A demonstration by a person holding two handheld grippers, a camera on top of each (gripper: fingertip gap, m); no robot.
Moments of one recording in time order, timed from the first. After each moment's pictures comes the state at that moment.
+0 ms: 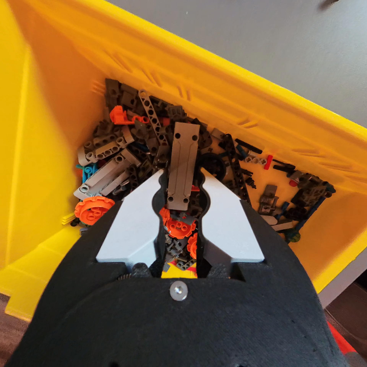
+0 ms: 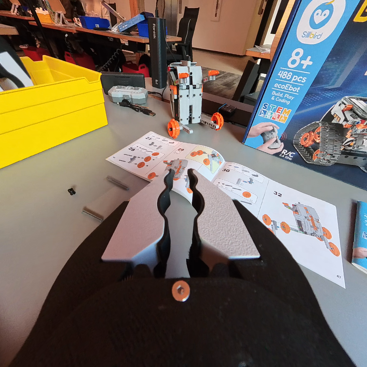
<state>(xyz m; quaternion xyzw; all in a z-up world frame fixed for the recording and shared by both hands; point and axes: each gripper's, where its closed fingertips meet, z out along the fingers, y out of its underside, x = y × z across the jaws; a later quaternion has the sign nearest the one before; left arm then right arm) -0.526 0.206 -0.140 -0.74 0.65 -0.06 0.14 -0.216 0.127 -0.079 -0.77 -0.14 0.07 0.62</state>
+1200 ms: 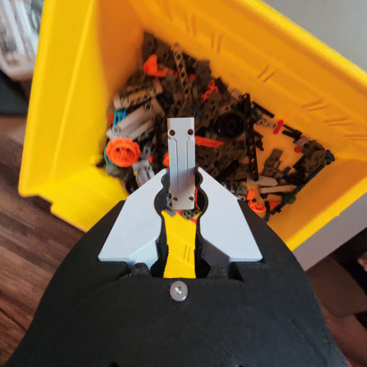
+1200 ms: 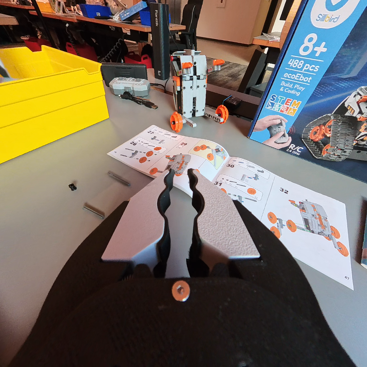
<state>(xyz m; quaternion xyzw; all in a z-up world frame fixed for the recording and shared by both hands) -0.573 0.210 -0.097 -0.78 0.62 -0.01 0.14 -0.219 0.129 -0.087 -0.78 -0.15 0.08 0.60</state>
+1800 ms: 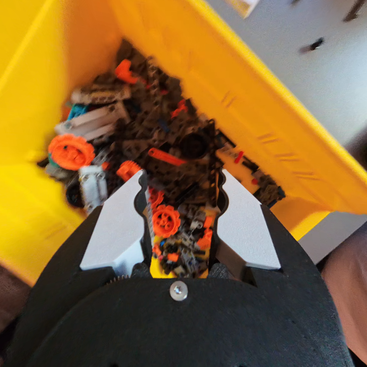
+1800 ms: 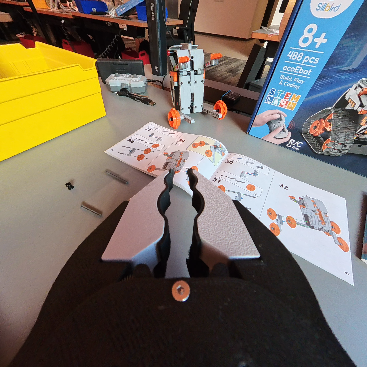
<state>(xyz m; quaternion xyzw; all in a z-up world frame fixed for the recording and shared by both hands) -0.549 0.175 -0.118 -0.82 0.53 -0.09 0.18 -0.216 0.129 -0.091 -0.79 -0.14 0.08 0.59</state>
